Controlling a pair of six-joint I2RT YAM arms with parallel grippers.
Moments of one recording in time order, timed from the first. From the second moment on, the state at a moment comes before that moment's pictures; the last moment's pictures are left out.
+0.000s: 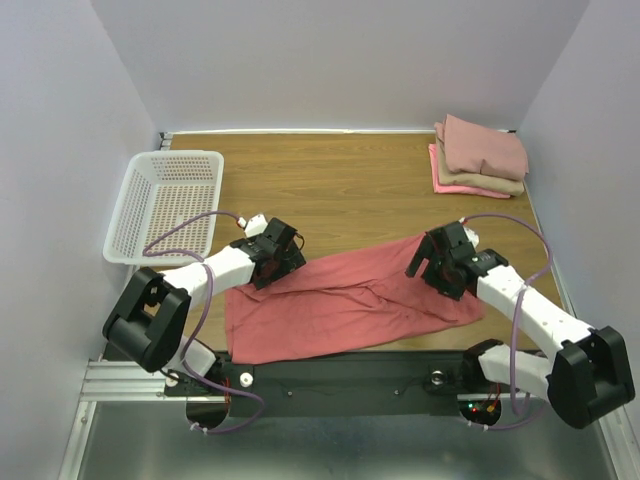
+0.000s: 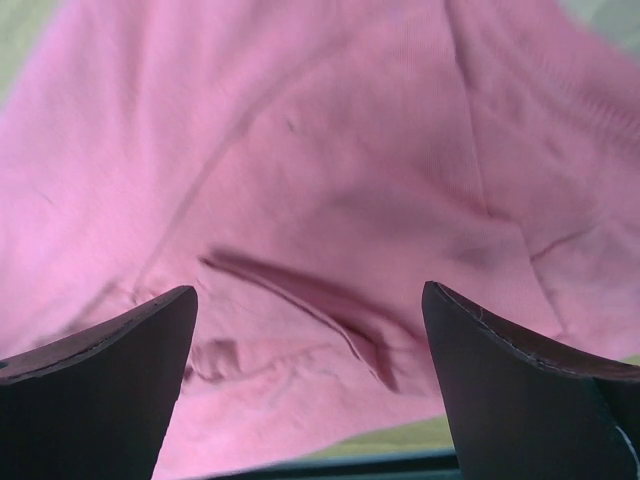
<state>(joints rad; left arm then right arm) -0.62 1.44 0.76 -0.39 -0.28 -1.02 0.40 1.08 0.65 -0.65 0.16 0.87</state>
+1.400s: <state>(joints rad) -1.12 1.44 0.72 -0.30 -0.11 -1.37 0.40 2.67 2.35 -0.20 -0.26 0.26</state>
